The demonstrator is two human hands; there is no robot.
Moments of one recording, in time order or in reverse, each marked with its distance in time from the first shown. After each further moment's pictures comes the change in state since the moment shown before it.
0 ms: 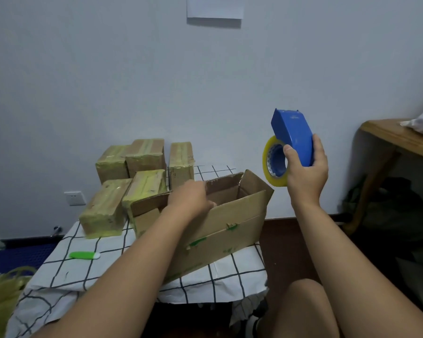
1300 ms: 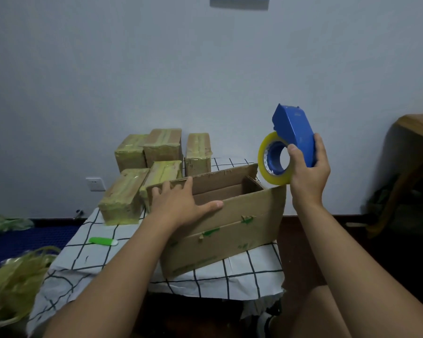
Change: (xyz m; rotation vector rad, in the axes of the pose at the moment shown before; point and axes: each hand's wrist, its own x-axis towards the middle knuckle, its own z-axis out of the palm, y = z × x) left_hand -0.026 -0.057 0.002 0.157 -0.034 -0.126; right_hand -0.016 0.018 0.038 0.164 -0.119 0.083
